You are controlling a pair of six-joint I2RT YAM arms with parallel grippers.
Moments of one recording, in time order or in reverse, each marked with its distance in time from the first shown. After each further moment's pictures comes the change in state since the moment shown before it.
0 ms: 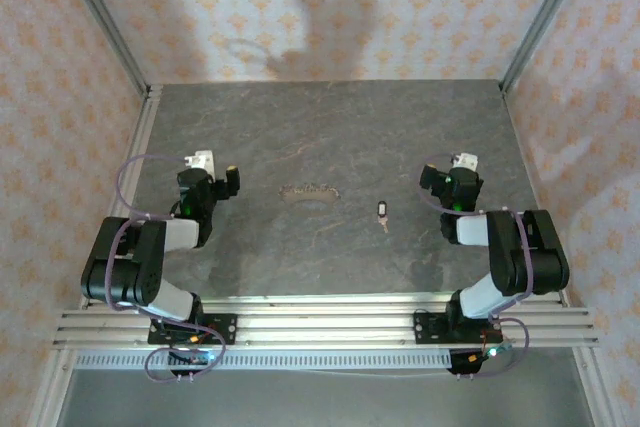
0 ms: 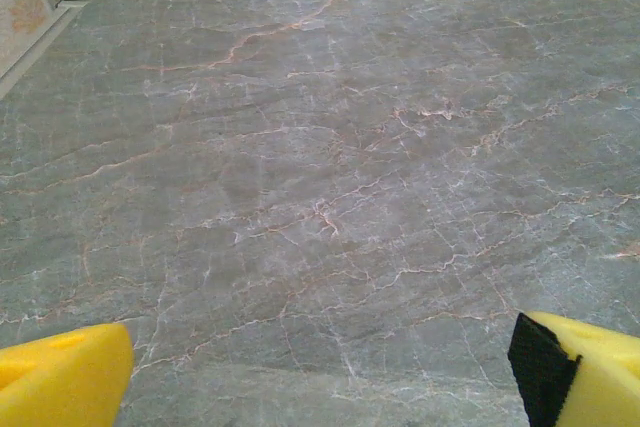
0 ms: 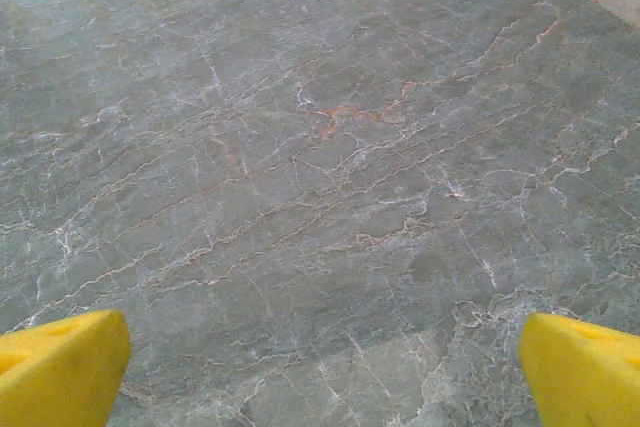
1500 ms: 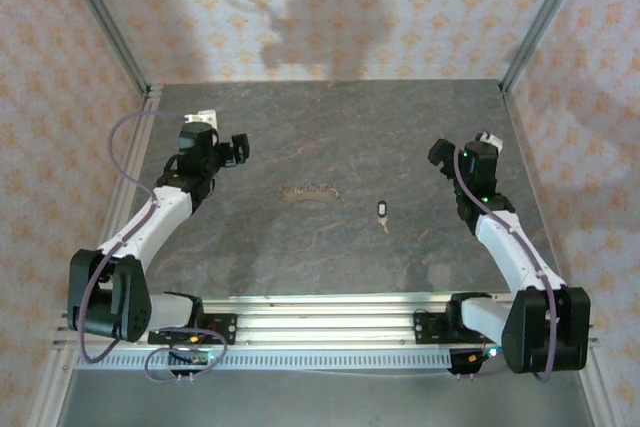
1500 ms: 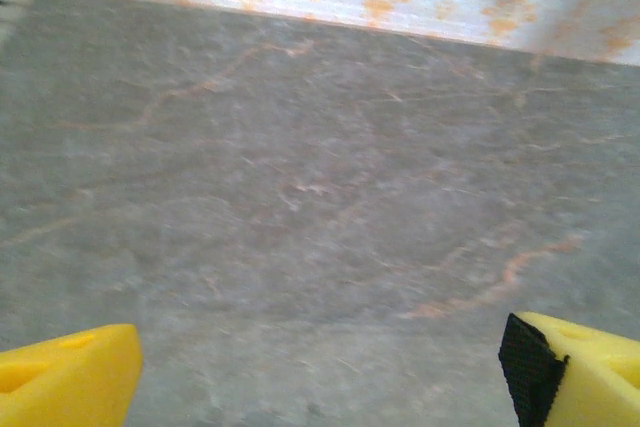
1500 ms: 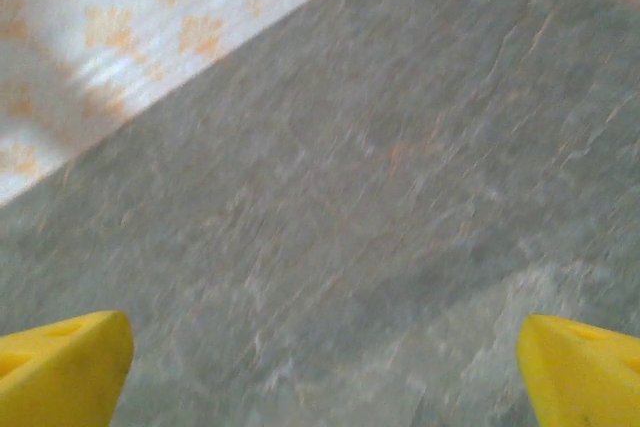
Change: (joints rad) left arm -0.114 -0.196 0.469 -0.788 0.046 -0.202; right arm 0.018 -0.426 0.282 -0.793 -0.101 0.370
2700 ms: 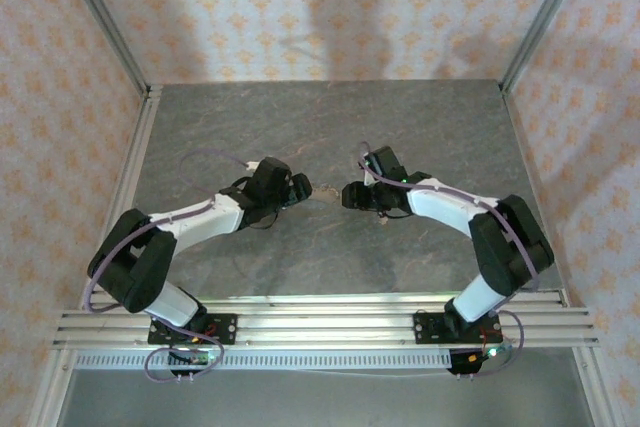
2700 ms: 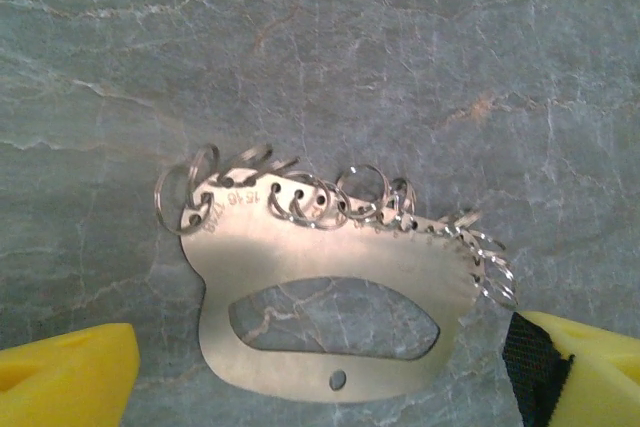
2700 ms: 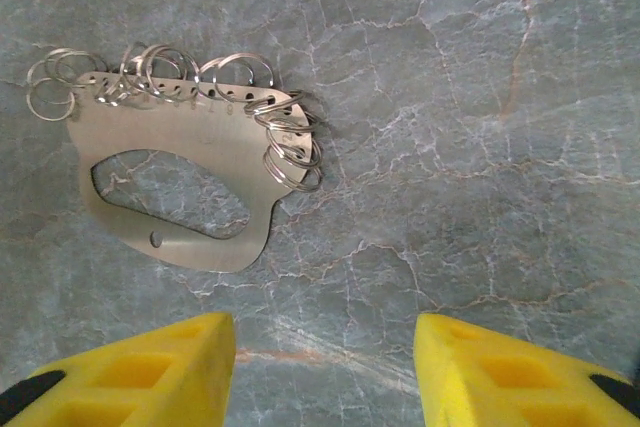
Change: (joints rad) left arm -0.403 0.222 -0.069 -0.016 0.024 -0.666; right arm 0.509 0.493 0.226 -0.185 -0.336 -0.037
